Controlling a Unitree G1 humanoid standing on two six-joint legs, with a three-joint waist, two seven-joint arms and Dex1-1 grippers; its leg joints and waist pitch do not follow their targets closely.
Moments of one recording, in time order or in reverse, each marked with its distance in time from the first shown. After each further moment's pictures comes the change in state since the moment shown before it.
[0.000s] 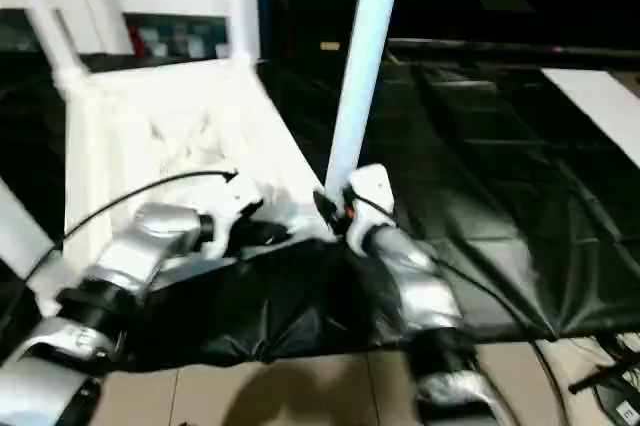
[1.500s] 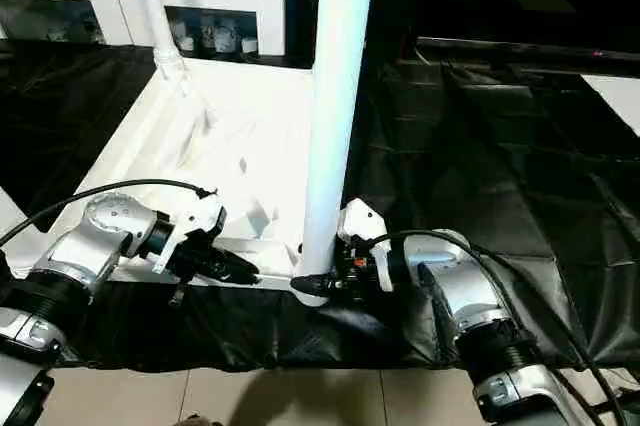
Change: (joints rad) left arm -0.016 0.236 -0.068 0.074 -0.079 -0.235 -0.552; right arm 0.038 -0.333 0.221 -0.122 0.120 0.048 0.910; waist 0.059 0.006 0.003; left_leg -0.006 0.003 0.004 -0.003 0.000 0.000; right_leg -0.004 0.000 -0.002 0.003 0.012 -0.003
